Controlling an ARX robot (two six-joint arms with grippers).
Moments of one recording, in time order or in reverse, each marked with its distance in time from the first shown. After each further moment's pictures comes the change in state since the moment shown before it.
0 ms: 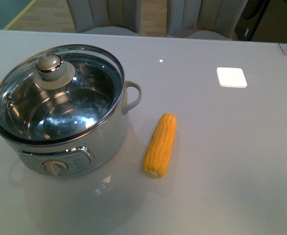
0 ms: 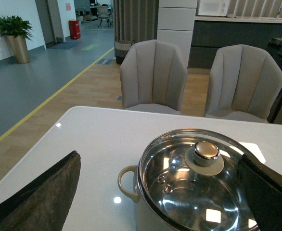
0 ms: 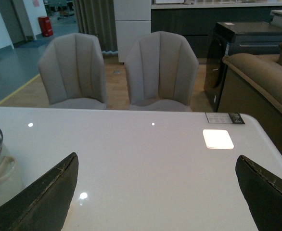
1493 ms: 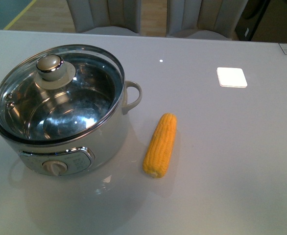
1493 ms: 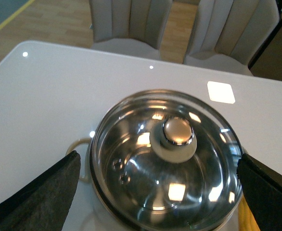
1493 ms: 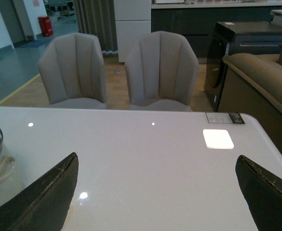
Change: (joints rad) left arm -0.156 1.034 0.315 0.399 -0.043 -0.139; right arm 0.000 0.000 0.000 0.000 0.000 0.000
